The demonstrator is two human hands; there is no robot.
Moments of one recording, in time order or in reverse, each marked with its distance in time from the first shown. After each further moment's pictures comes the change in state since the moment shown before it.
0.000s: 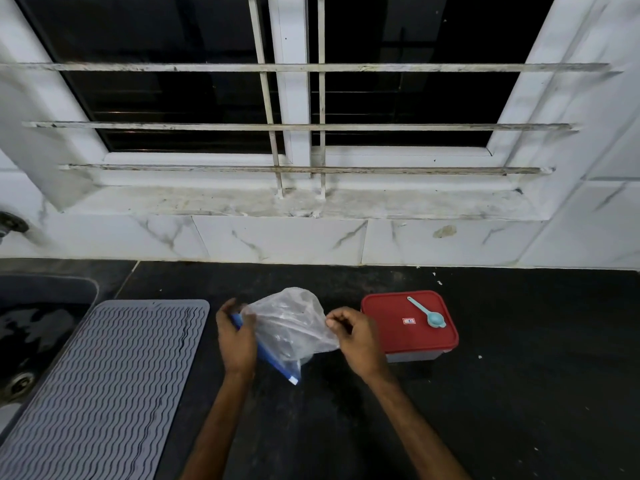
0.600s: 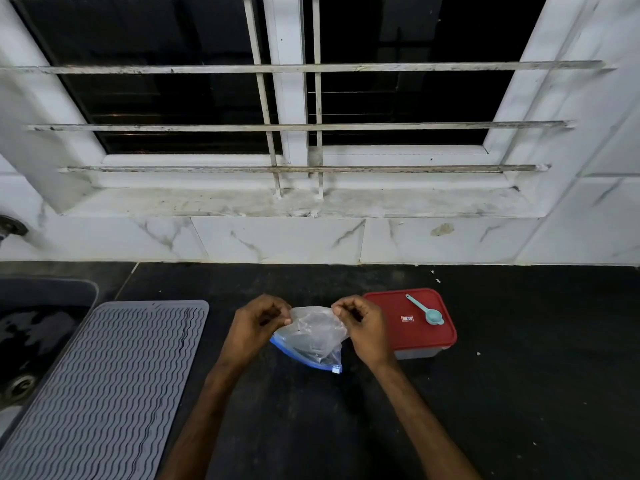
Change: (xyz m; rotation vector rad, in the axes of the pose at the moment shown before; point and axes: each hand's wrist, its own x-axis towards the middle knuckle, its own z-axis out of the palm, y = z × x) left_hand 0.005 0.034 -0.003 0.326 -0.653 0.420; right_hand 0.009 -0.002 -0.010 0.228 0.100 0.010
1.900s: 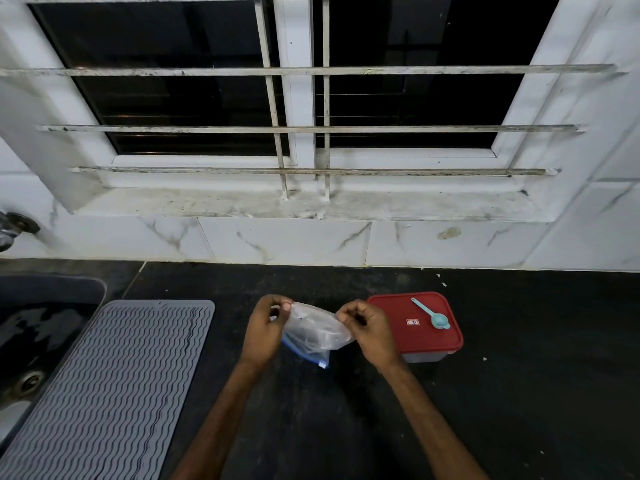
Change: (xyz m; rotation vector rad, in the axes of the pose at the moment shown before) left_hand 0.004 -0.007 0.026 -0.075 0.224 -0.232; right_hand 0.003 0.002 -0.002 0.068 -0.103 0.096
